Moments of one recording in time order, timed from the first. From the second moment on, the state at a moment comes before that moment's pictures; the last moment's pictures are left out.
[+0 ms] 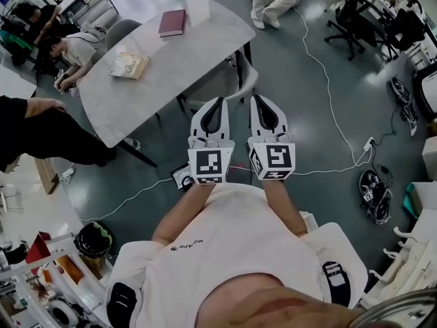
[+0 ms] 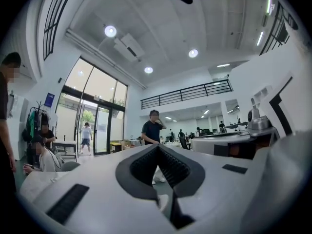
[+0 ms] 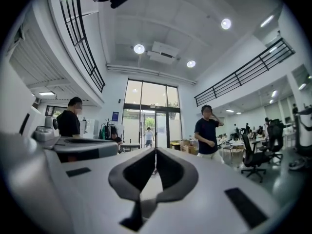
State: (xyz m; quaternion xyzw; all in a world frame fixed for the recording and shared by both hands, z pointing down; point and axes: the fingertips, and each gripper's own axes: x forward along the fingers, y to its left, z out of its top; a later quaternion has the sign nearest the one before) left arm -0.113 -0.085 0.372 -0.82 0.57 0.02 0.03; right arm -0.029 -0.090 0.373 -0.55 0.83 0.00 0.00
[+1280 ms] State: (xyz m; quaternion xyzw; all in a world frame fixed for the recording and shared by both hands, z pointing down) left arm -0.067 -0.188 0.465 -0.81 0.58 -0.11 -0.03; right arm -0.003 -0.200 0.468 -0.45 0.88 -0.02 -0.13
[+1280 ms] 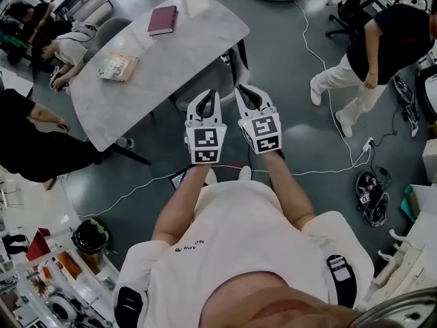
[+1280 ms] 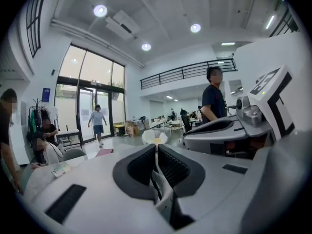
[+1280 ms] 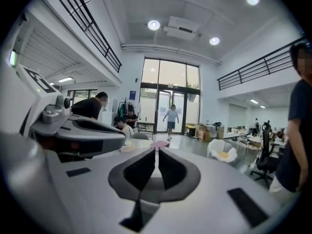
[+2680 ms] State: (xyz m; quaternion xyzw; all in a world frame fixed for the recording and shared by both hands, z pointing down) left arm -0.035 -0.241 0.722 -0.83 0.26 -0.50 0.01; right arm 0.017 -0.260 0.746 0.07 0.77 0.26 -0.57
